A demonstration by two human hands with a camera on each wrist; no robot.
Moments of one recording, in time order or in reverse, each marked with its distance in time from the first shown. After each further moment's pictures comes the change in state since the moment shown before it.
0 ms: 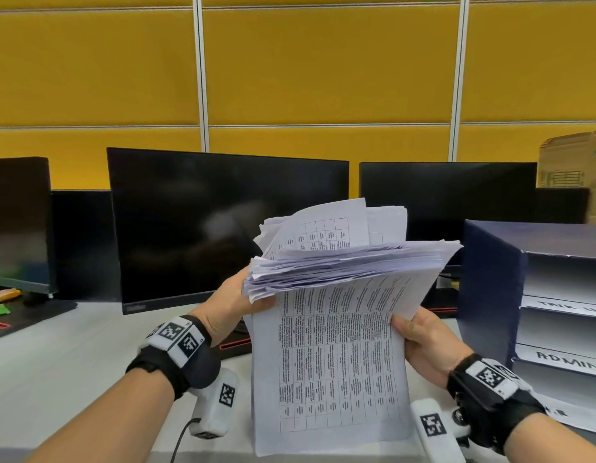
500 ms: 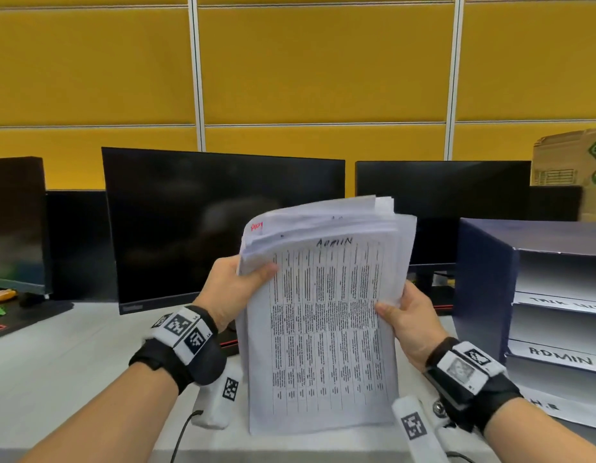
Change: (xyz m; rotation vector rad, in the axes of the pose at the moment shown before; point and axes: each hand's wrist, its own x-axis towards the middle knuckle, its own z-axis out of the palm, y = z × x) left_hand 0.004 0.025 0.012 0.102 0.270 -0.003; right_hand 0.003 -0.017 0.041 -0.325 0.277 -0.166
